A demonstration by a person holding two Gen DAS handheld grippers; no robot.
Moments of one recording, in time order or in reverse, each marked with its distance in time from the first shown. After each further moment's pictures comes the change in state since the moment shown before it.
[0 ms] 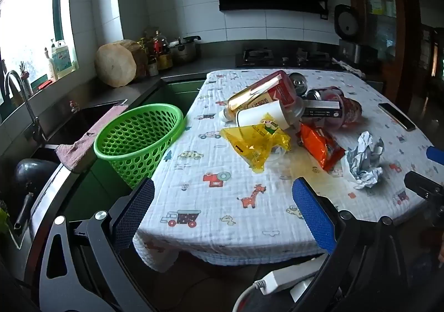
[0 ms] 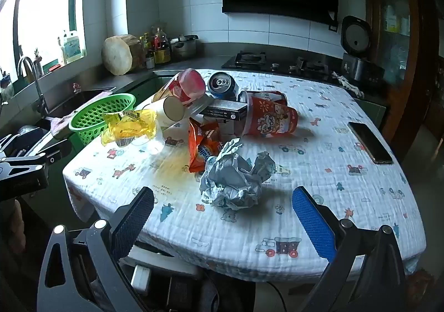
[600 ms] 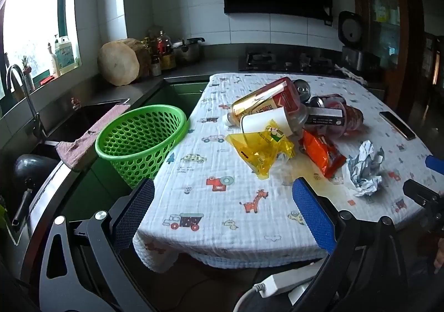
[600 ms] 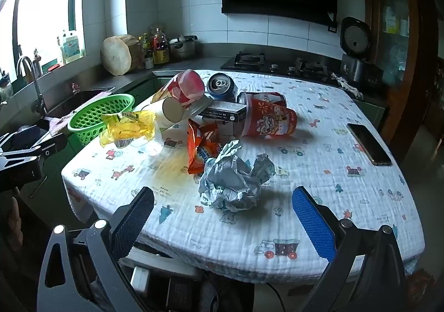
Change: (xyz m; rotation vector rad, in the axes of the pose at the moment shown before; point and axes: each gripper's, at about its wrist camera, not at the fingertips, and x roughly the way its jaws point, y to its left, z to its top) left arm -0.003 0.006 0.006 -0.029 -0.018 0.001; right arm 0.004 -0.001 0.002 0.001 0.006 -0.006
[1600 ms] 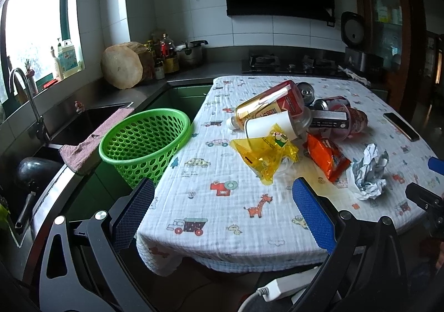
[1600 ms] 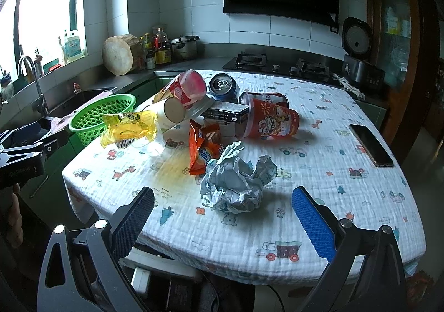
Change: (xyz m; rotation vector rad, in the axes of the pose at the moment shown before) left arm 0.002 0.005 0.002 0.003 -0.014 0.018; right arm -0.003 0.002 0.002 -0.008 -0.006 0.000
